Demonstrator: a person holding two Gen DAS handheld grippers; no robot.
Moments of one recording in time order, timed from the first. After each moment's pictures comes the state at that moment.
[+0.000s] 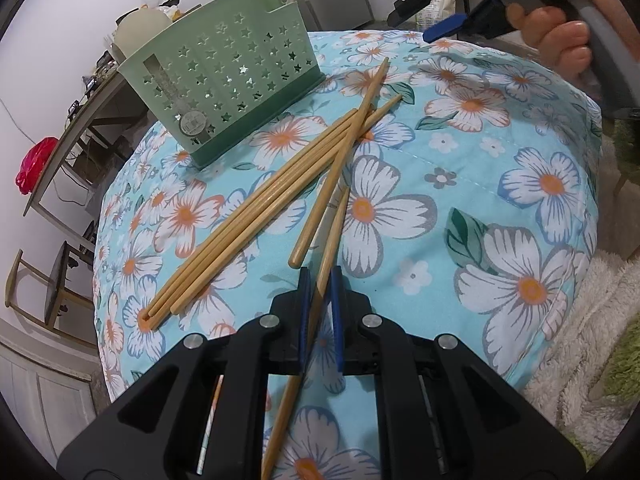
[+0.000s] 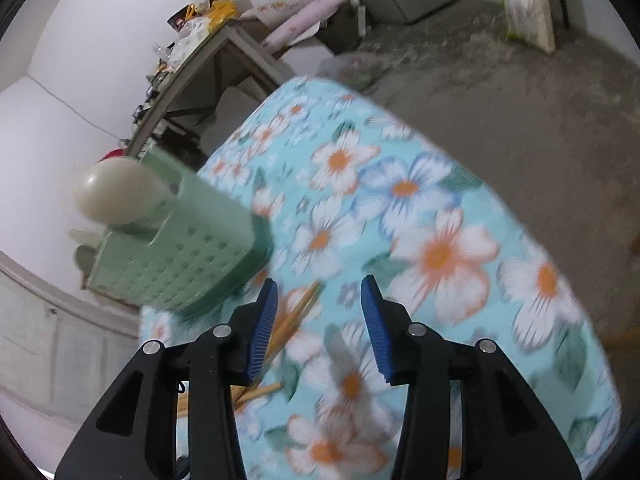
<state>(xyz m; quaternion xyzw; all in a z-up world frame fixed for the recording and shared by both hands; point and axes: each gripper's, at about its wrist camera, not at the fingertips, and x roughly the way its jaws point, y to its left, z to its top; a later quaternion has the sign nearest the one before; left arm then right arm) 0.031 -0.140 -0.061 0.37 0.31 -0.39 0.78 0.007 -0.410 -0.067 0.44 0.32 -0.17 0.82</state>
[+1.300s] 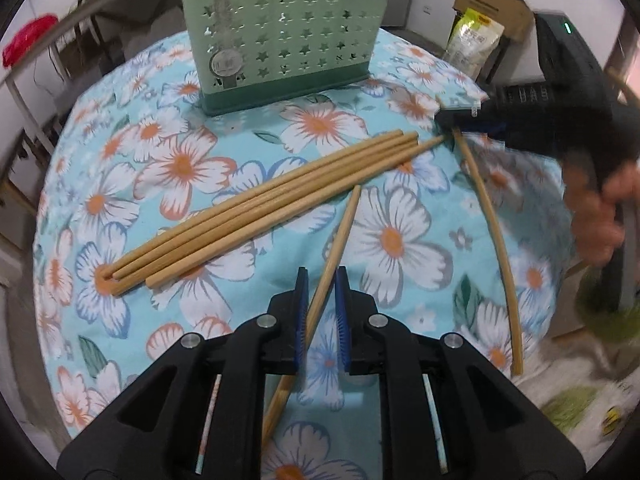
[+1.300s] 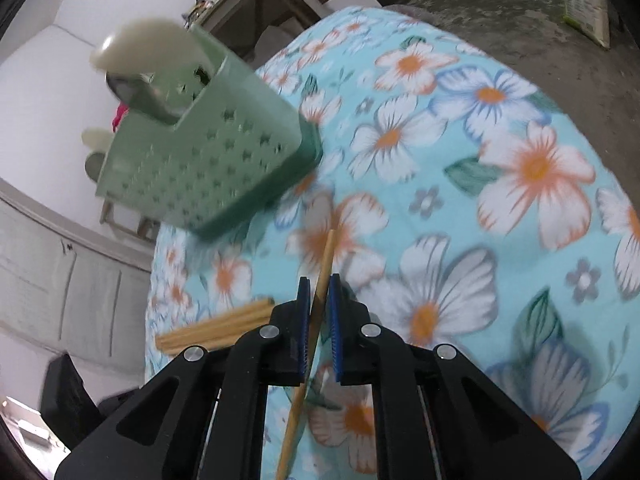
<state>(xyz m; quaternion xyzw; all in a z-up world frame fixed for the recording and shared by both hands) 0.087 -0.130 -0.047 0.20 0.46 -0.40 0.77 0.027 -0.362 -0.091 0.41 0.39 -0.08 0.82</state>
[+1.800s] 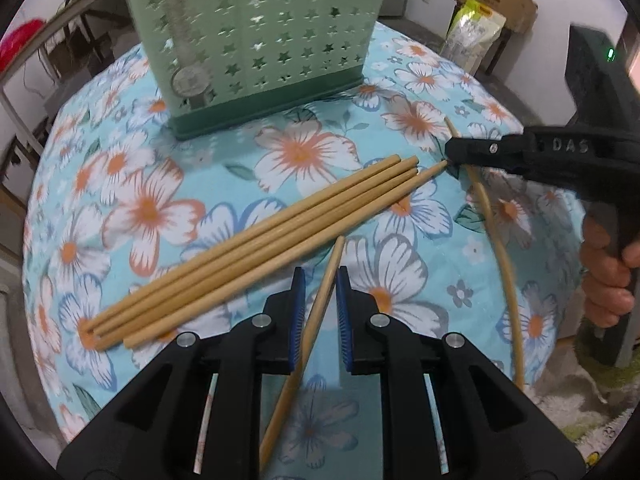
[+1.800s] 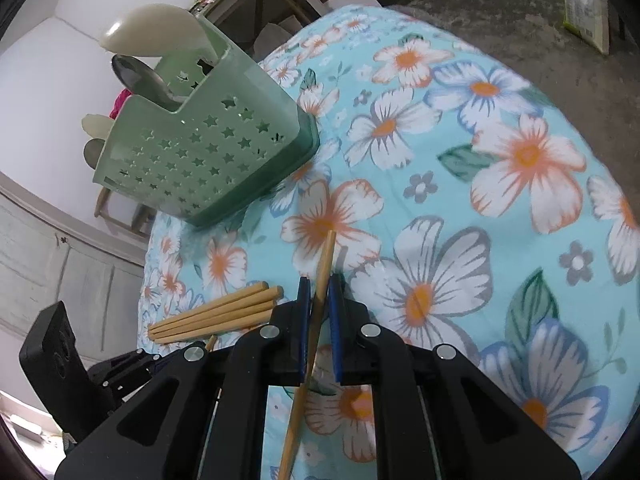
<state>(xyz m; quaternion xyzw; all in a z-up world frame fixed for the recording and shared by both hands) 0.097 -0.179 -0.051 0.23 0.47 -0.39 0.76 0.020 -0.360 -0.087 0.39 0.39 -0.09 0.83</state>
